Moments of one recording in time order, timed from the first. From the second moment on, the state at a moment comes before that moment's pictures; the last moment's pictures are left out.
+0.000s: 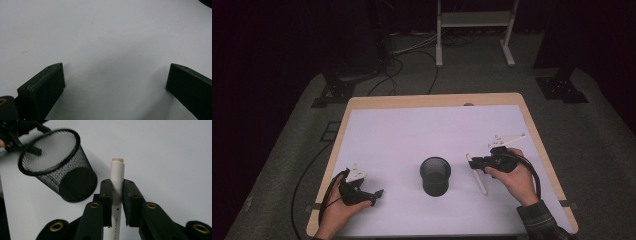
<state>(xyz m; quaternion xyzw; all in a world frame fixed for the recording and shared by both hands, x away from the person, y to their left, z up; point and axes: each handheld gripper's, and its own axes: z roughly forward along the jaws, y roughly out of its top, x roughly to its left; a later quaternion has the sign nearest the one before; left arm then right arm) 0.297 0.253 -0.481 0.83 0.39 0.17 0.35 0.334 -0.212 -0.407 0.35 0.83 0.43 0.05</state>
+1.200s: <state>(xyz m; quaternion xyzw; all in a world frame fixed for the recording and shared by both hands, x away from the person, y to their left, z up) 0.297 0.253 -0.480 0.84 0.39 0.17 0.35 0.316 -0.197 -0.322 0.24 0.77 0.58 0.12</state>
